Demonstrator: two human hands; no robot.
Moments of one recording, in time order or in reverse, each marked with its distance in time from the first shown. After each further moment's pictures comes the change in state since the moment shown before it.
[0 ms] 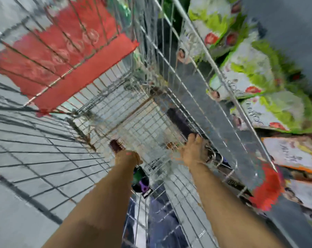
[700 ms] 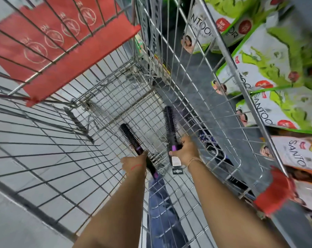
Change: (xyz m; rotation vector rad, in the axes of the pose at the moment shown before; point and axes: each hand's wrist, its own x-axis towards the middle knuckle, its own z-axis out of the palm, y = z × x) left_hand -0.005 -0.020 0.058 -0.673 0.190 -0.309; right_hand -0.001 -0.003 0.016 0.490 -0.293 0.092
